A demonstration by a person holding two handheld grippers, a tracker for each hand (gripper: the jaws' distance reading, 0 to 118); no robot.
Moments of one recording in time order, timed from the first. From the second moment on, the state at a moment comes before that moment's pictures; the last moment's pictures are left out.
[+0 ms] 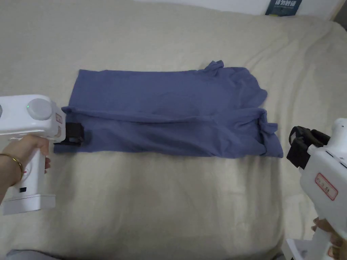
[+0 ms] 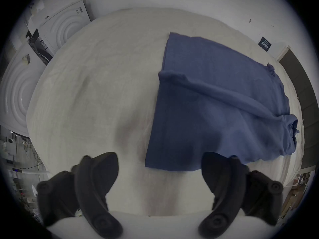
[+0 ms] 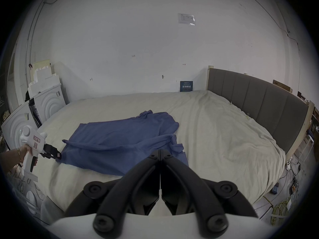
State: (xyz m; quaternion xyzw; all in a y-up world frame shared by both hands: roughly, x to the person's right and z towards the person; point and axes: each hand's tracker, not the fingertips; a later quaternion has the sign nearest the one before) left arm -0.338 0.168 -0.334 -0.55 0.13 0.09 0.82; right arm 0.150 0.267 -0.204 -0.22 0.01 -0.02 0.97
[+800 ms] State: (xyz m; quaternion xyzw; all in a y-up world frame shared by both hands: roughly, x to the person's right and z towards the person) left arm -0.338 0.213 -0.310 -0.48 0.09 0.13 0.86; right arm 0.197 0.228 -0.368 -0.50 0.02 -0.03 0.87
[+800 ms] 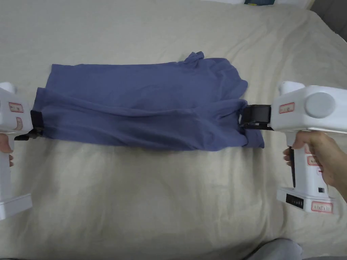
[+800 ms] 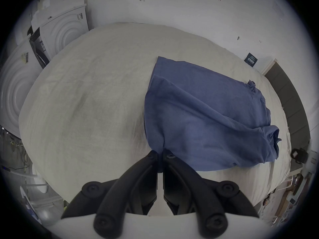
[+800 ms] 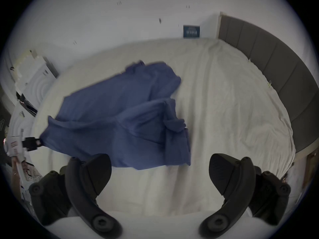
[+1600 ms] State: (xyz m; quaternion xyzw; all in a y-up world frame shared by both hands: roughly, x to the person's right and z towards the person) left arm -0.351 0.195 -0.318 -0.51 0.10 0.15 0.84; right arm 0.217 0.194 -0.410 -0.57 -0.02 -0.01 0.82
